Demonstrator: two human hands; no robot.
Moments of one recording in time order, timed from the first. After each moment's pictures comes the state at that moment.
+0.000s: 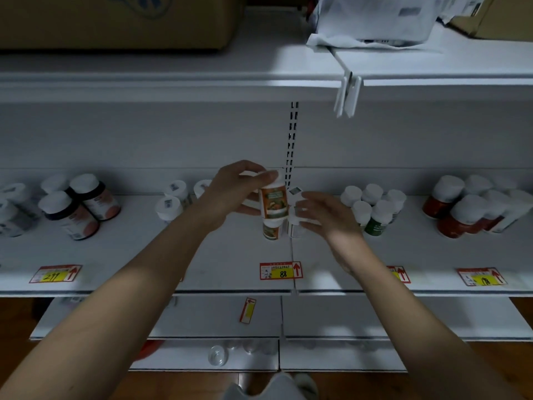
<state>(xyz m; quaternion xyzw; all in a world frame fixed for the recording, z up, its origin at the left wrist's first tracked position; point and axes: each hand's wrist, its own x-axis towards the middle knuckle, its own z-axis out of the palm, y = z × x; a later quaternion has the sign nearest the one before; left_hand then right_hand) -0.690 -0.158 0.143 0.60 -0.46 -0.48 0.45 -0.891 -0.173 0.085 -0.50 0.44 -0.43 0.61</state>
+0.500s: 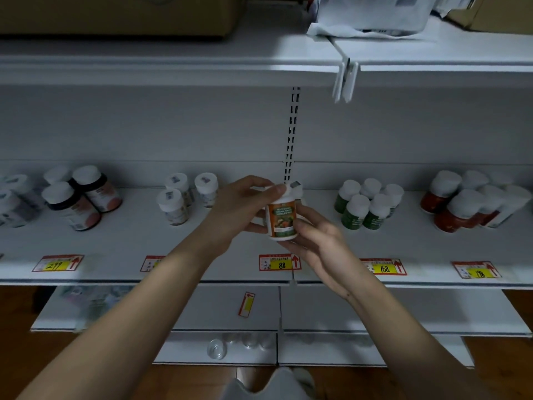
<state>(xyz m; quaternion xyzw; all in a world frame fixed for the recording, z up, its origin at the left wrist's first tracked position) -0.715 -0.110 0.132 0.59 -0.44 -0.49 0.47 -0.887 -0.118 0.088 -0.41 0.32 -0.39 0.76</state>
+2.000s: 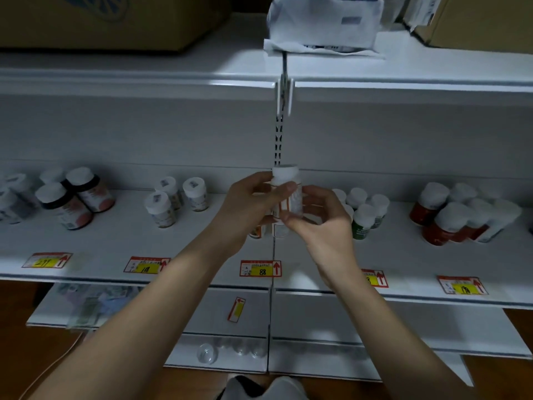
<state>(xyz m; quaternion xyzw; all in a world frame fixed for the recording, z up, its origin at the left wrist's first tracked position) -0.775 -0.123 0.149 0.55 -0.43 -0.48 0.53 -0.912 -0.138 0.109 -0.55 0.42 -0.52 0.50</state>
